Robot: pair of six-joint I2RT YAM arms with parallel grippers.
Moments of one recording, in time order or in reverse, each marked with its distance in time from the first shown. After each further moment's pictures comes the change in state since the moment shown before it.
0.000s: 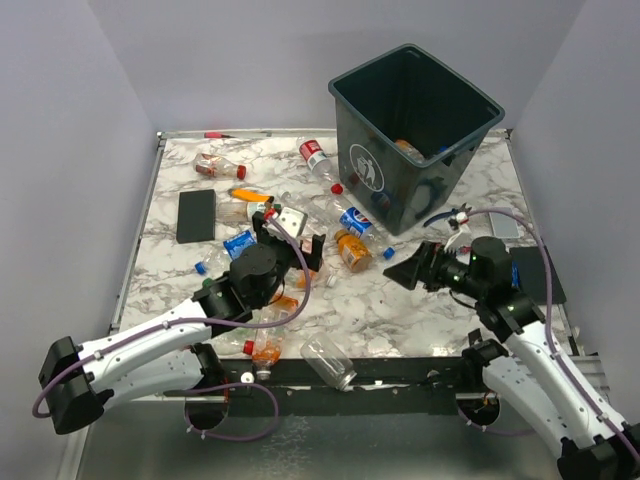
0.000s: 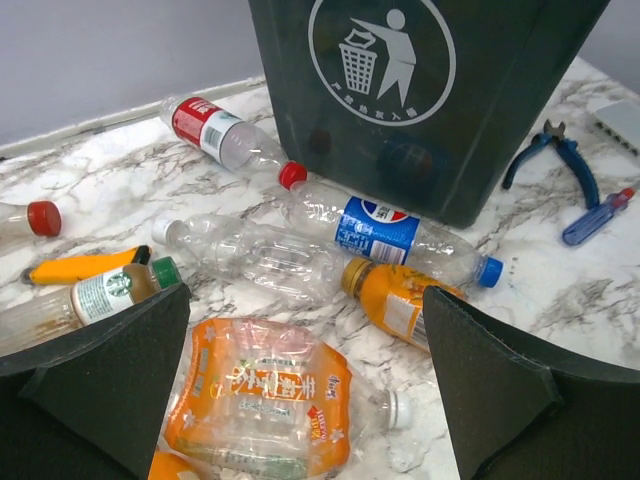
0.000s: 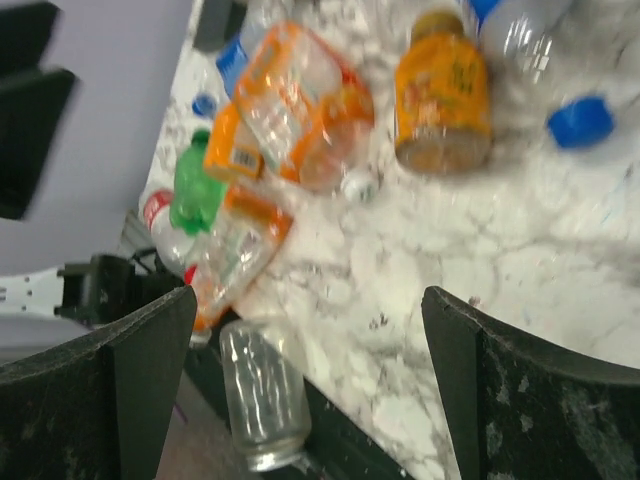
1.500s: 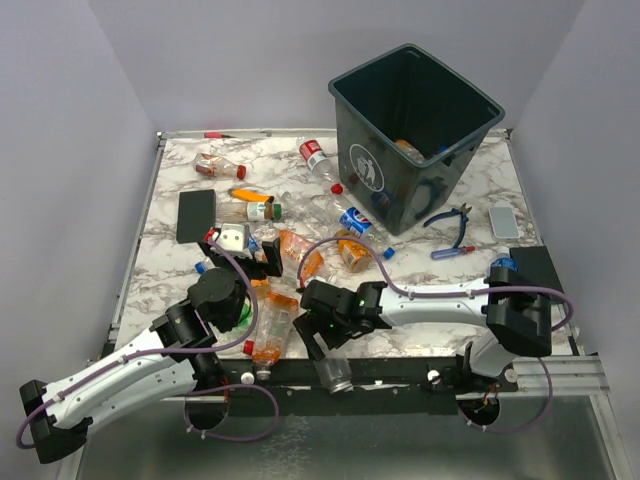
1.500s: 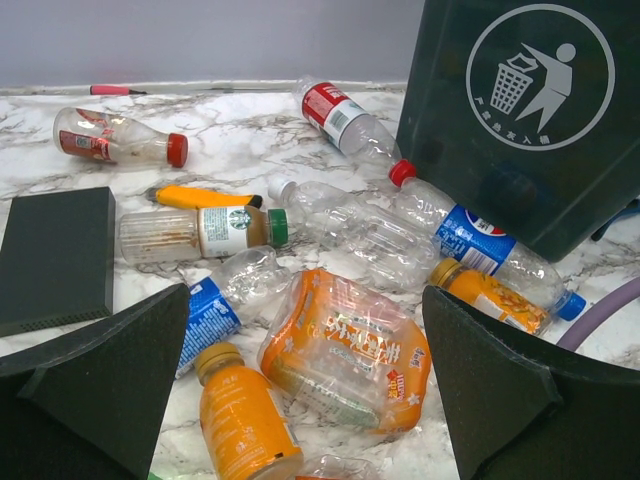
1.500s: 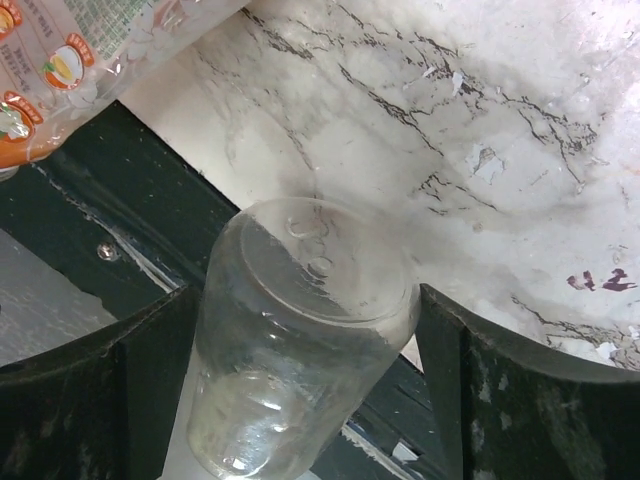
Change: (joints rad) left arm 0.001 -0.368 -0.091 -0.262 -0.258 -0.134; right arm 0.932 1.020 0.451 -0.212 0.414 -0.013
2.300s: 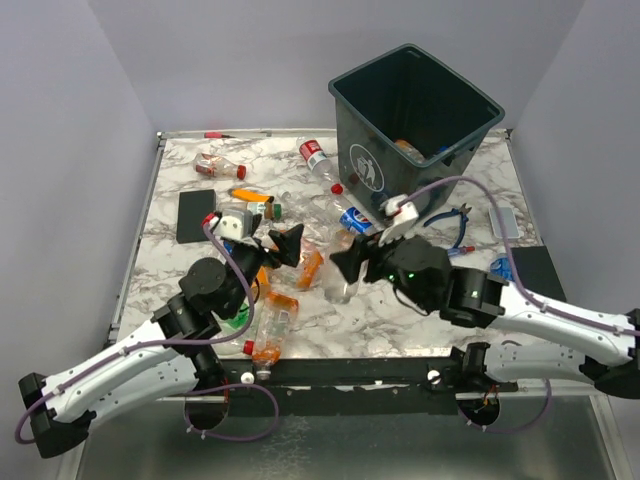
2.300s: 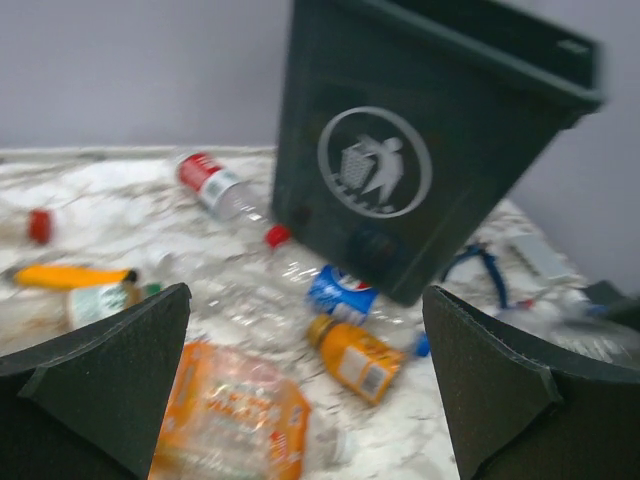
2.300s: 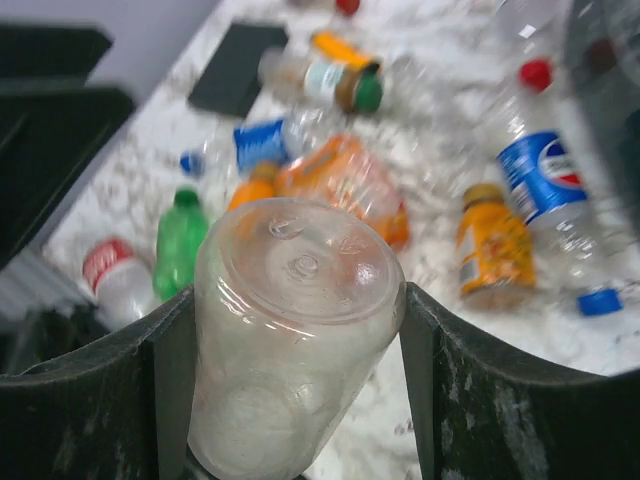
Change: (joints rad) left arm 0.002 0.066 0.077 0.129 0.153 -0.039; right arm -0.059 -0.560 0.006 0.149 0.529 -0.116
